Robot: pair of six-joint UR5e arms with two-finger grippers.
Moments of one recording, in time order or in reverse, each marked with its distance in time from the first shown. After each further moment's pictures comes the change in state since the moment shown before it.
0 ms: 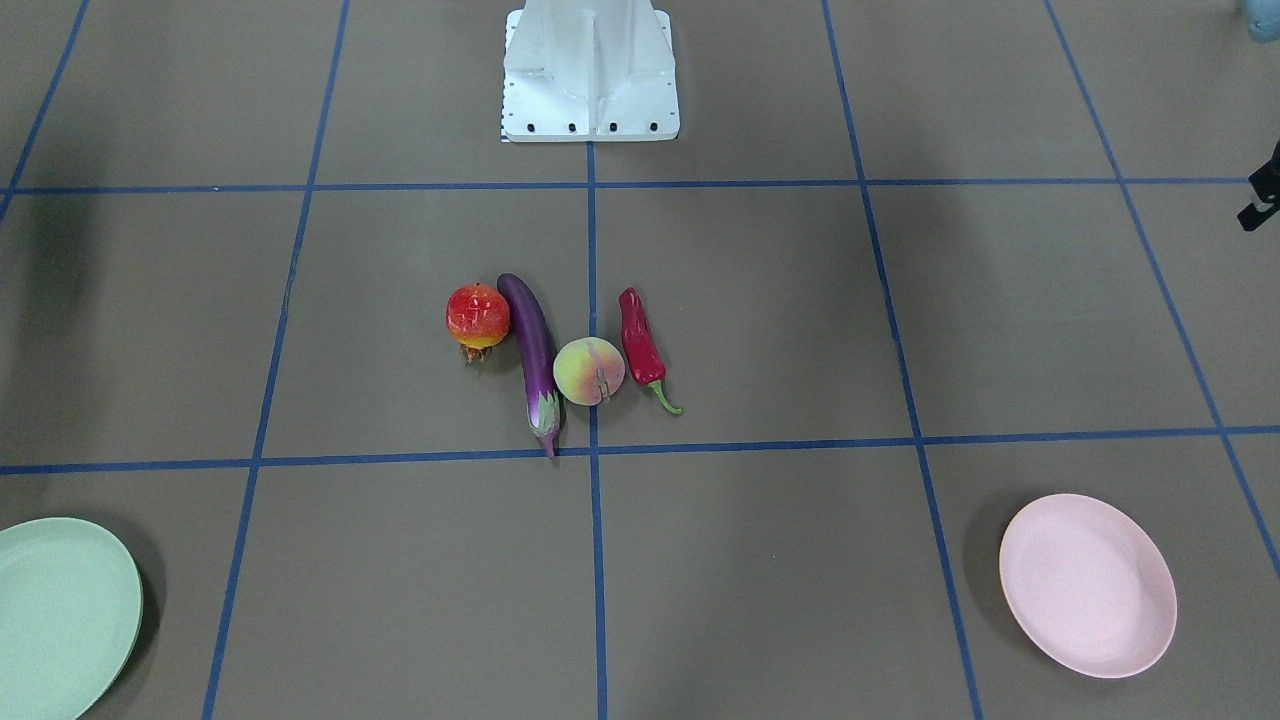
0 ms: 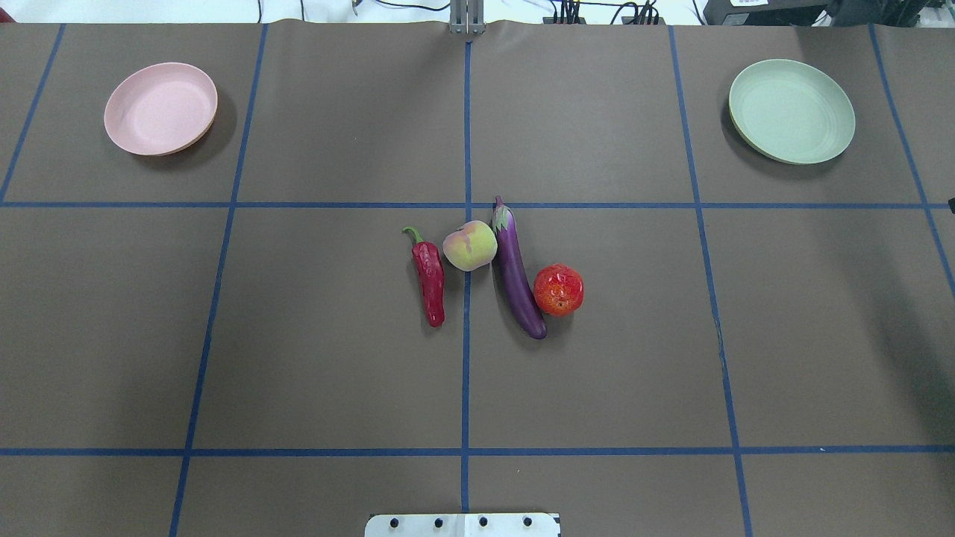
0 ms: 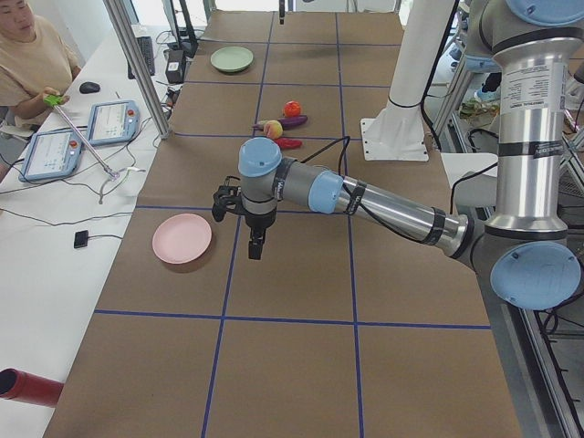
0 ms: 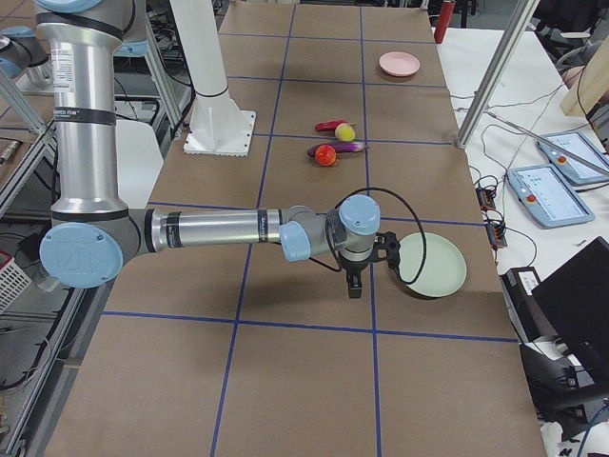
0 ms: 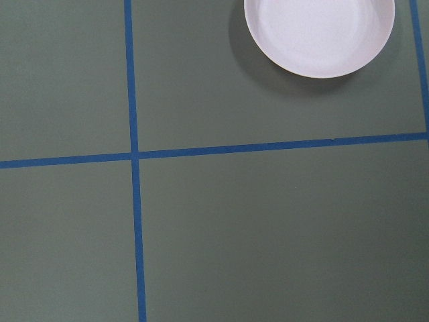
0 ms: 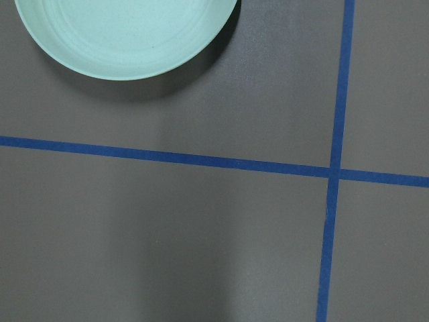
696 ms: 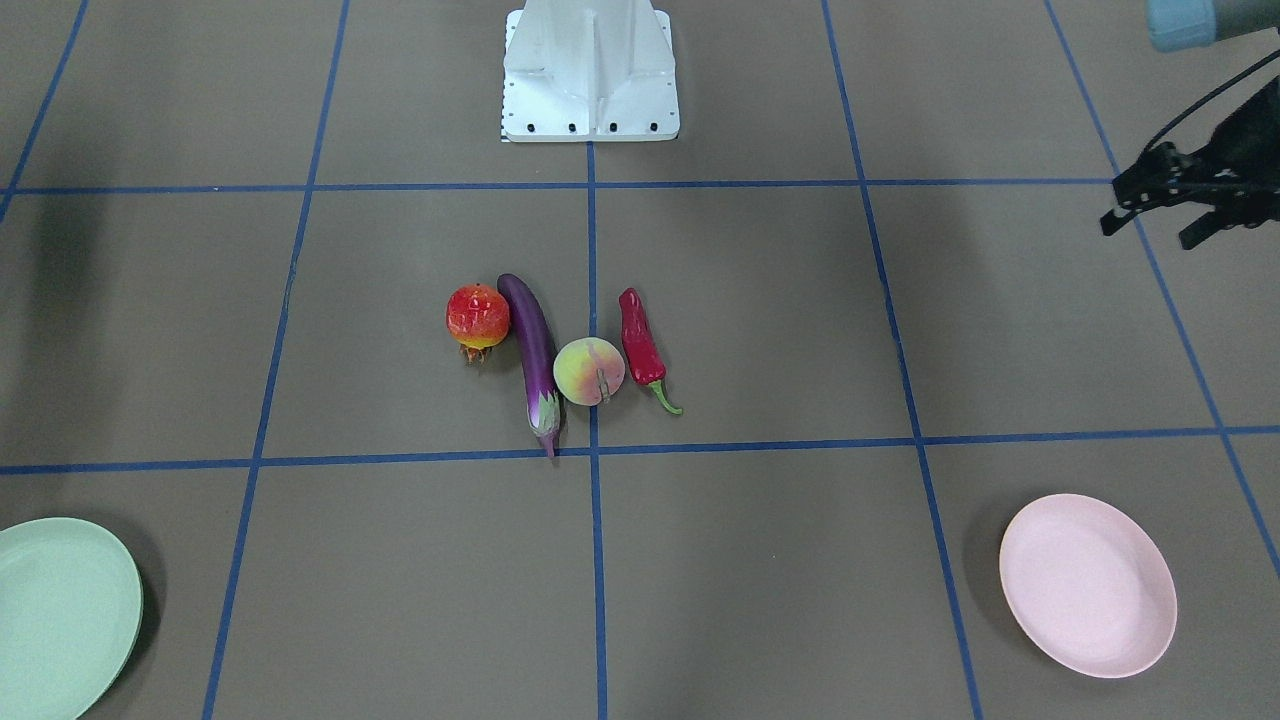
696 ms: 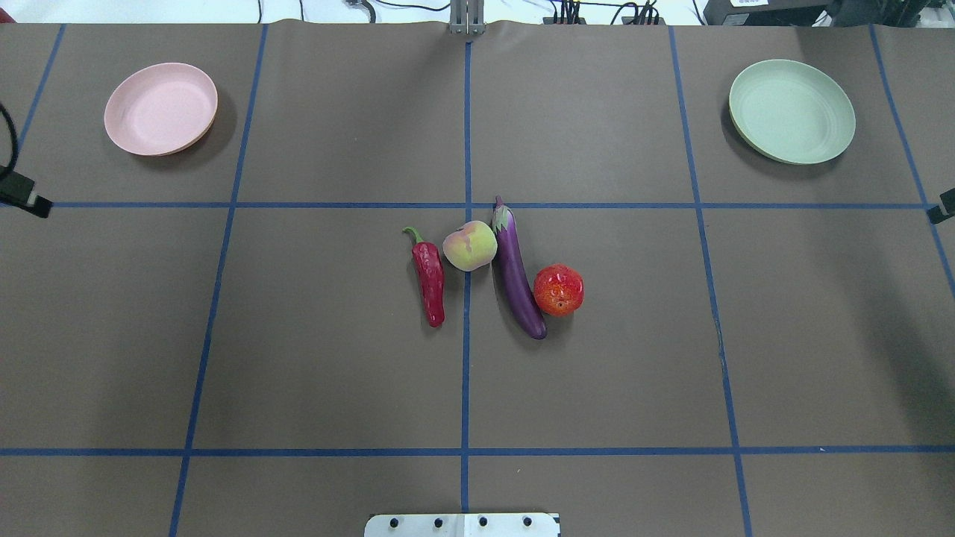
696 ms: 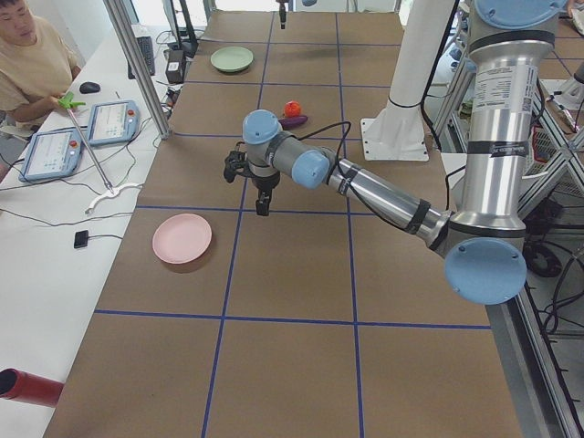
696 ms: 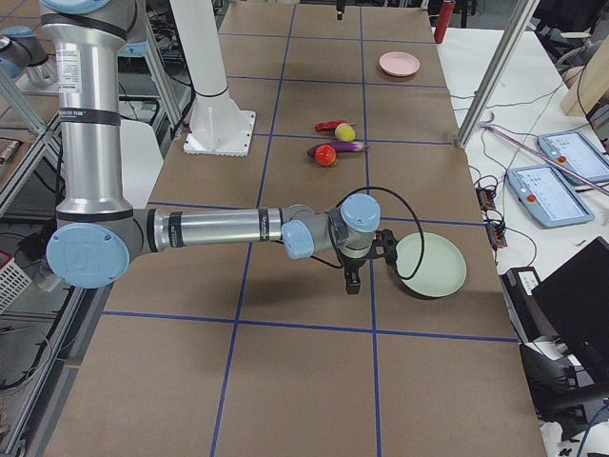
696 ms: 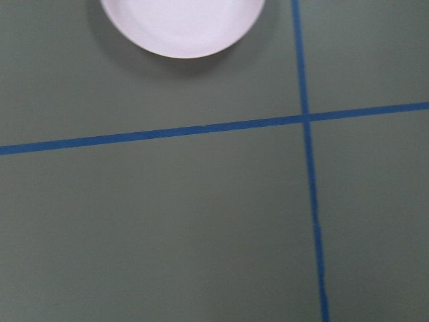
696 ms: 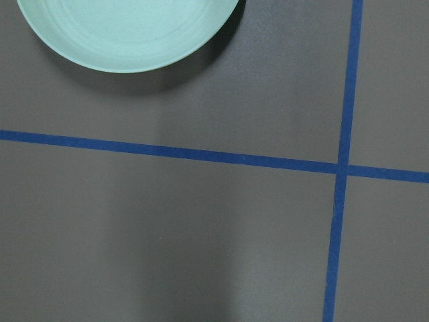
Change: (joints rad) left arm 0.318 -0.164 -0.048 -0.084 -0.035 -0.359; right arm -0.052 0.007 -0.002 0.001 0.002 0.013
